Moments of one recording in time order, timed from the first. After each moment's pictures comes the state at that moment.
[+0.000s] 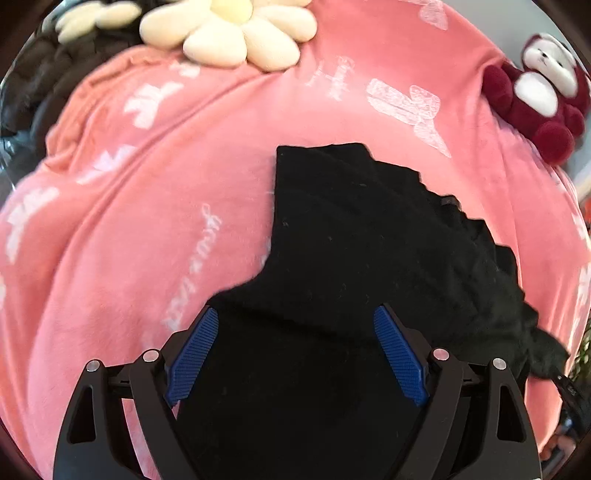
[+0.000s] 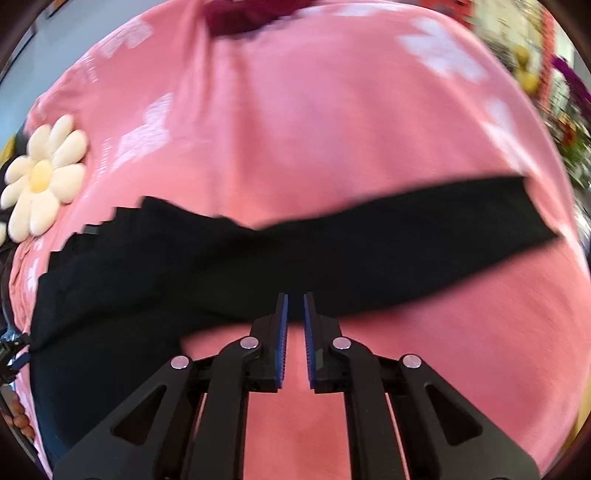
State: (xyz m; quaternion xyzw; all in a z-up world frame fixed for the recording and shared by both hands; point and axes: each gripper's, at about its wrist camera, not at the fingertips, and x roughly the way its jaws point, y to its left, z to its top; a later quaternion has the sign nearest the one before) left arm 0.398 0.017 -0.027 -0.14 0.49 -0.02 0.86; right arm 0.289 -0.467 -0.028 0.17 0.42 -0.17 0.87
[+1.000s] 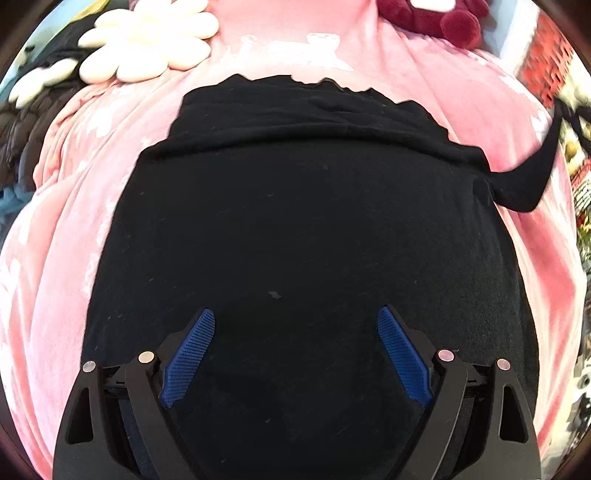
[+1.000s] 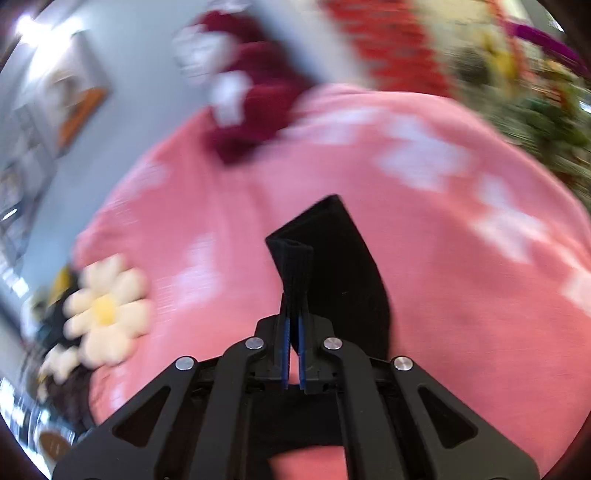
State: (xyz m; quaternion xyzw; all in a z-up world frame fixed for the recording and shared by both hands) left arm 0.249 -0.056 -0.037 -0.02 0.50 -0.10 0.86; right arm 0.340 -0.465 0.107 0.29 0.23 -0.03 0.93
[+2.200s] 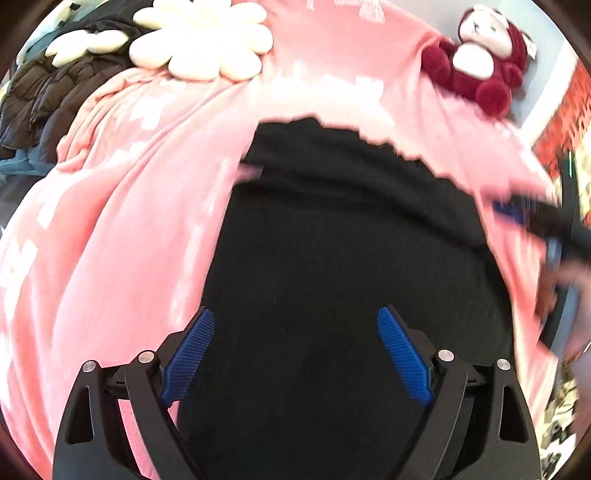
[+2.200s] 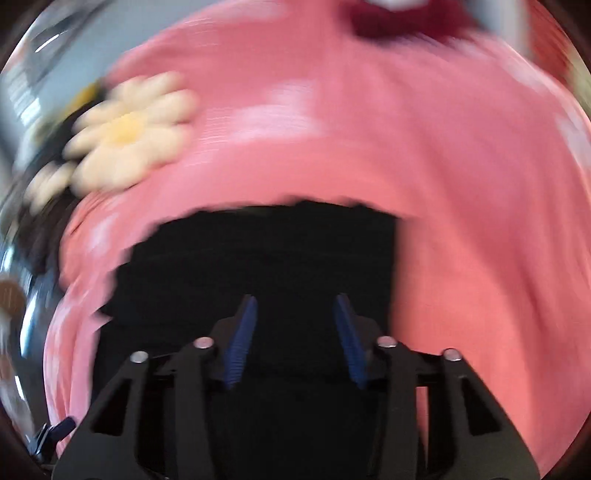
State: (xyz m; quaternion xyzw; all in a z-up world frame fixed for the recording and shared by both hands) left arm 0.277 0.041 -0.003 -0.11 0.46 -0.09 0.88; right arm 0.373 -0.336 -0.004 0.15 0.42 -0.05 0.89
